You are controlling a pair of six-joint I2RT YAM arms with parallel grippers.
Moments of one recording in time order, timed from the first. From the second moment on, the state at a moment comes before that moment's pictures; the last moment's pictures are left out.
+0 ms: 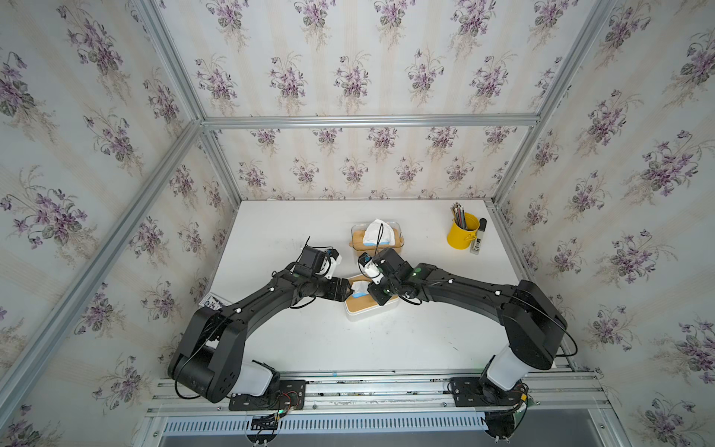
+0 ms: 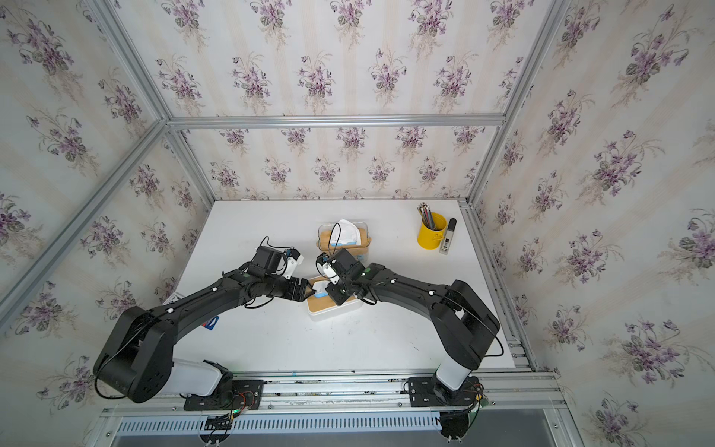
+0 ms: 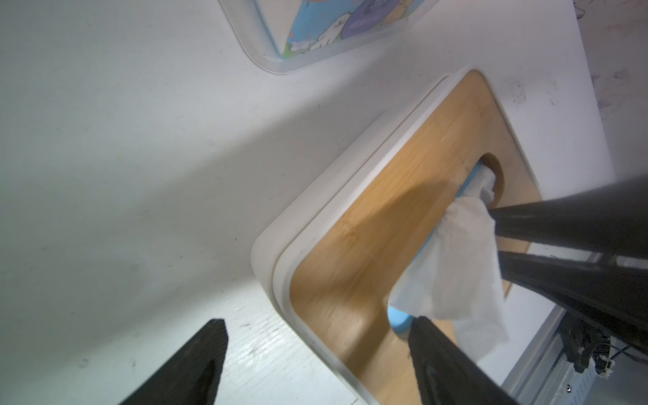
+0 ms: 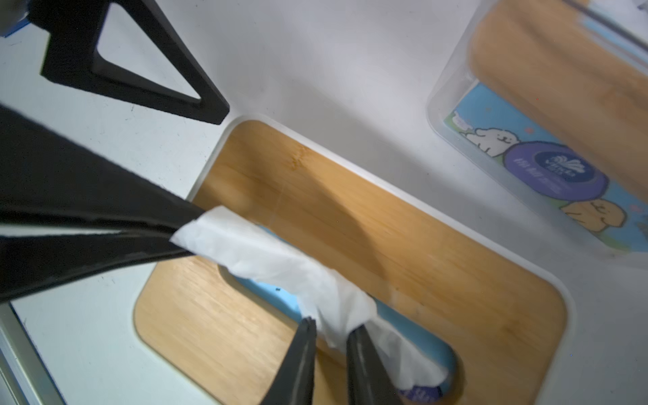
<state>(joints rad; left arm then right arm) -0.41 1.43 0.78 -0.35 0.37 -0.22 0.86 1.67 1.09 -0.40 -0.07 0.06</state>
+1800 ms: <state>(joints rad) -0.41 1.43 0.77 -0.35 0.37 -0.20 0.85 1.60 1.22 -0.63 0.05 0.04</state>
